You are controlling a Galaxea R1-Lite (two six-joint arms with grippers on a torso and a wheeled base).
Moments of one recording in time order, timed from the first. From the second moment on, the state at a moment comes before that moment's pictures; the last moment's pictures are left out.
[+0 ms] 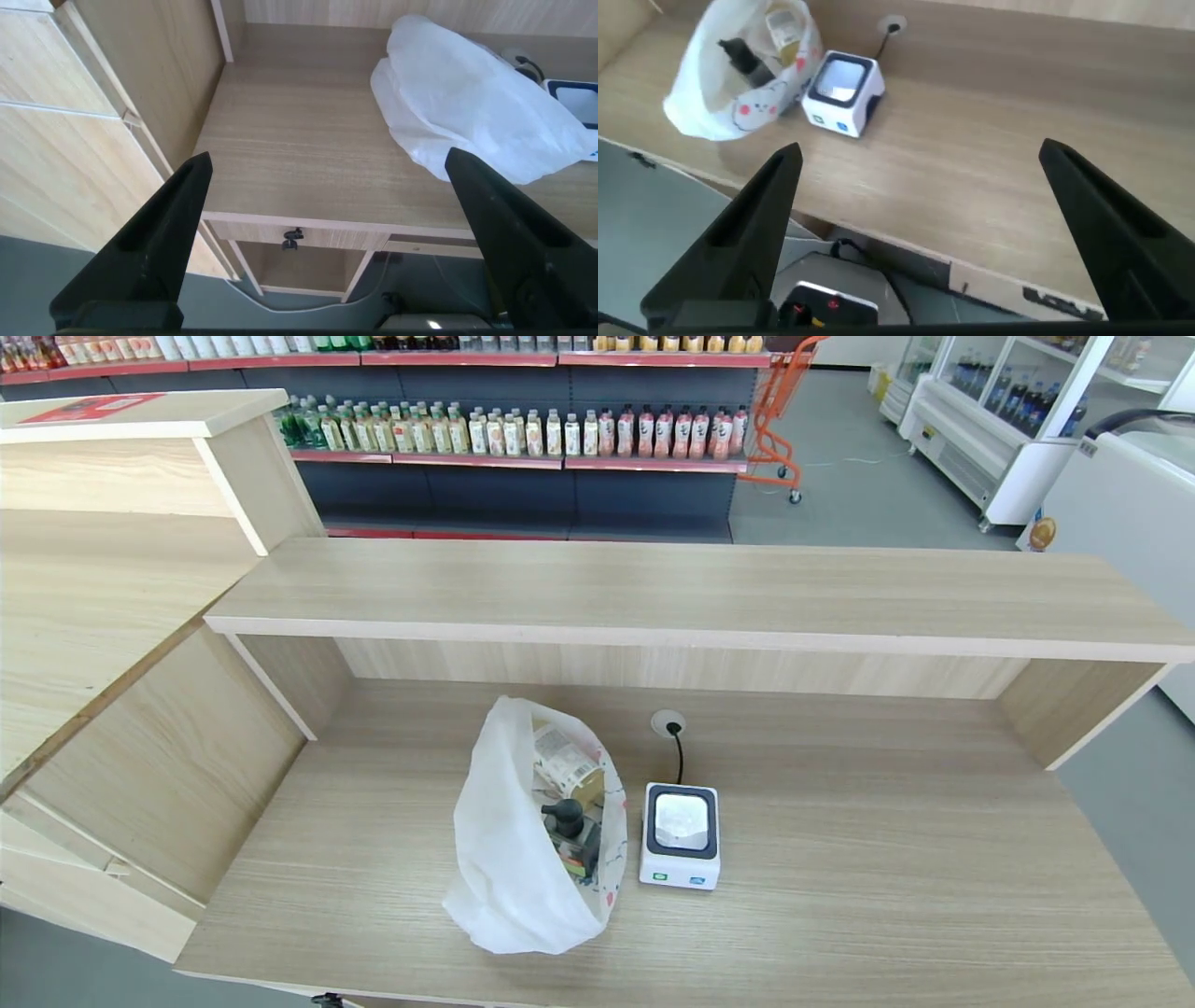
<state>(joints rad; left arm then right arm) 0.00 0.00 0.00 0.00 0.01 0.01 0.20 0.34 -0.03 -0.20 0.05 -0.02</state>
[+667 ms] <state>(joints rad) 0.00 0.00 0.00 0.00 0.01 0.01 0.02 0.04 -0.01 0.04 -0.07 -0.01</state>
